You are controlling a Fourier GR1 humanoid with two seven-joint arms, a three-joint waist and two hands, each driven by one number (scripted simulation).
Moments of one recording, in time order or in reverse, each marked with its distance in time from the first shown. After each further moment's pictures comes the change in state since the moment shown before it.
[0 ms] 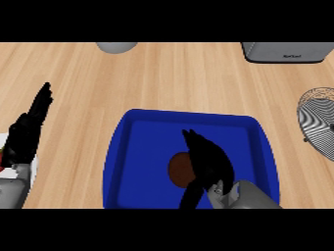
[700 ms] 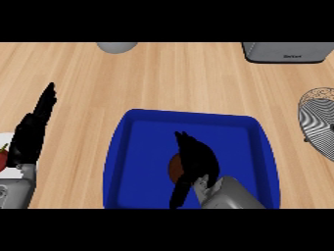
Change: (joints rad) left arm 0.001 -0.054 0.025 -0.016 -0.056 -0.025 0.014; right arm 0.014 0.137 -0.063 0.168 0.080 0.038 -0.064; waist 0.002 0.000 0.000
